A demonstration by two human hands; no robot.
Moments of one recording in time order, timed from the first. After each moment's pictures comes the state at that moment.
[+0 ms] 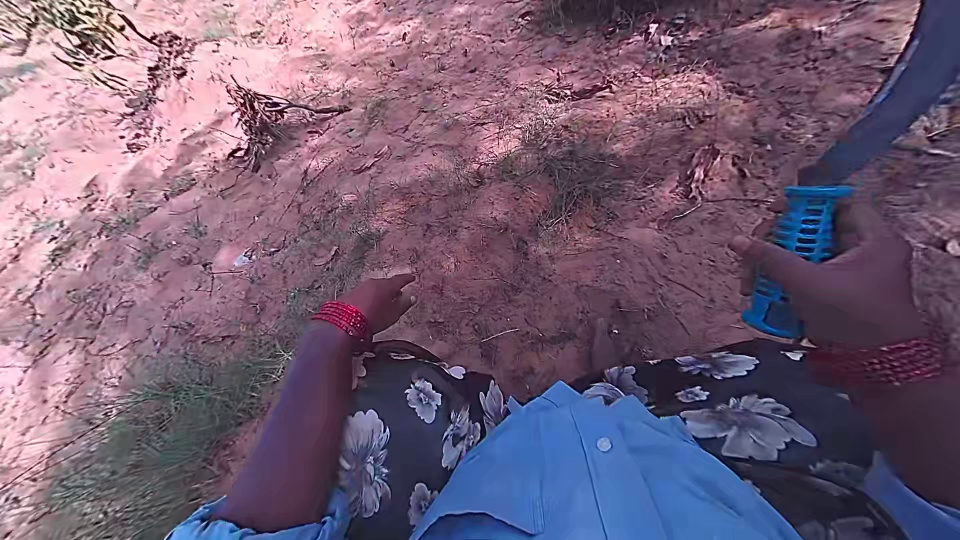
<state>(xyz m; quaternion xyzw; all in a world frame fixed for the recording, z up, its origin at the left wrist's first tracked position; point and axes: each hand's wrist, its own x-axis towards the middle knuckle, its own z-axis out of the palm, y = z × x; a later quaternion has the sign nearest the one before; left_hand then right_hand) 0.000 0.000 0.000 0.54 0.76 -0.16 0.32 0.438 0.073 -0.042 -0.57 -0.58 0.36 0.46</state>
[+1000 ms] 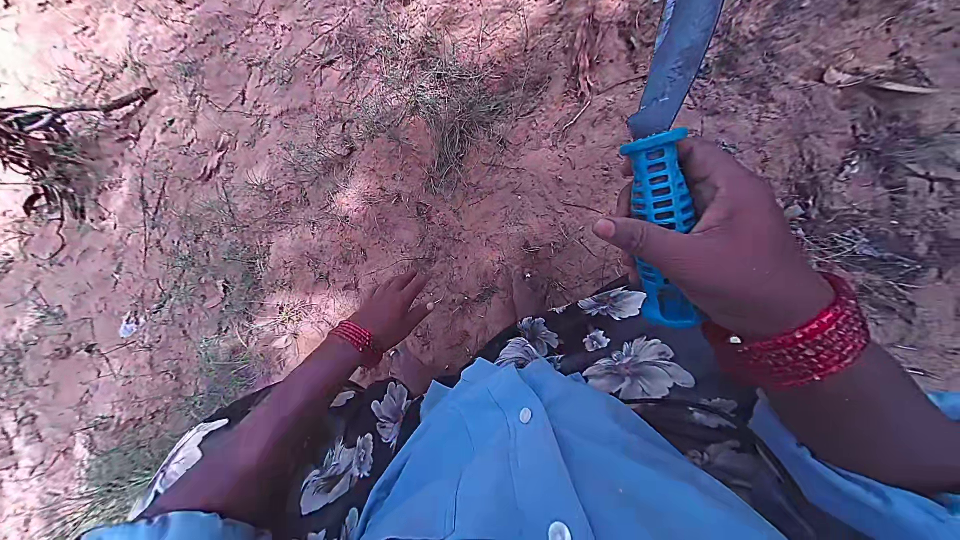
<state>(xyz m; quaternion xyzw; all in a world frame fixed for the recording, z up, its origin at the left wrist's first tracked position) 0.147 0.071 -0.124 0.67 0.58 -0.27 0.36 0.496 0.074 -0.058 -0.56 -0.52 0.49 0.42</state>
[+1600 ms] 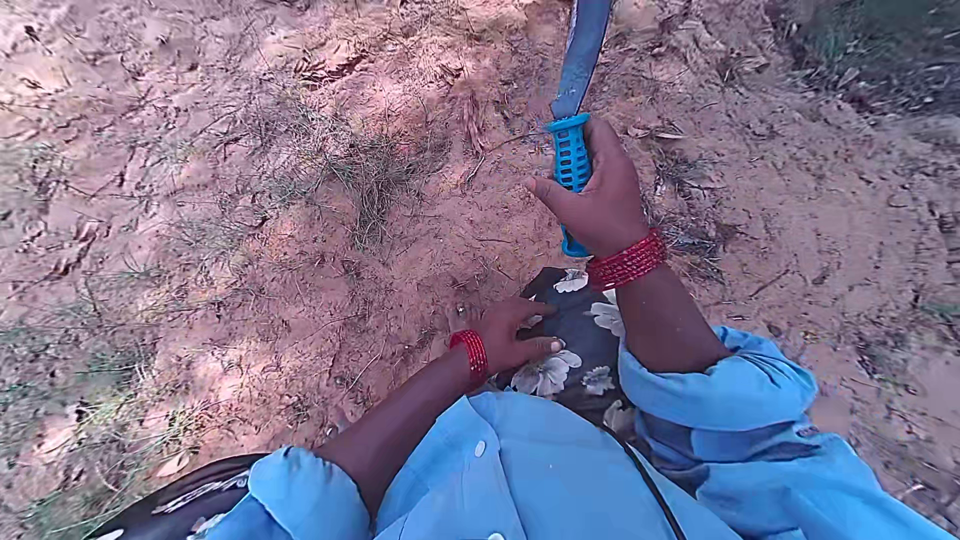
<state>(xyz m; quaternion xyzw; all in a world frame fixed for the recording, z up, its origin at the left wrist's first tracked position) 0.358 0.052 -0.143 0.75 0.31 0.02 0.58 0.543 0.098 -0.058 -0.65 -0.55 0.25 0.46</state>
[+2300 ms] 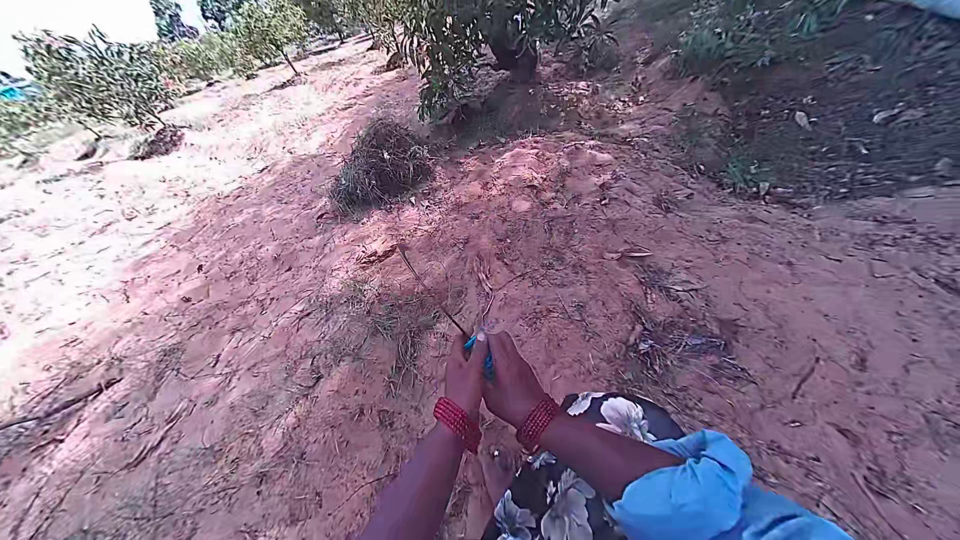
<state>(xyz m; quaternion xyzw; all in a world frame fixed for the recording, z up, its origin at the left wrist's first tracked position) 0.379 0.108 -0.055 0.51 0.55 0.36 0.56 0.469 0.075 -0.068 -0.65 -0.59 0.35 0.33</state>
